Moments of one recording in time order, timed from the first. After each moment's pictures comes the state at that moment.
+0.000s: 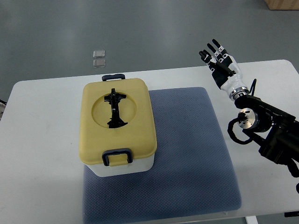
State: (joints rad) left arm -0.01 0.00 -0.07 -0.14 -0.06 -0.06 0.13; right arm 0.75 -0.21 0.57 0.71 0.07 0.12 0.53
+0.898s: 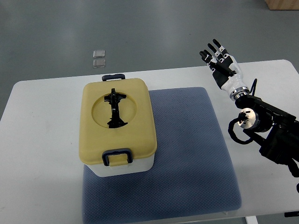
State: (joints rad) left arm -0.01 0.00 -0.07 -0.14 -0.06 -0.06 0.13; right arm 0.76 -0.21 0.57 0.70 0.06 0.12 0.53
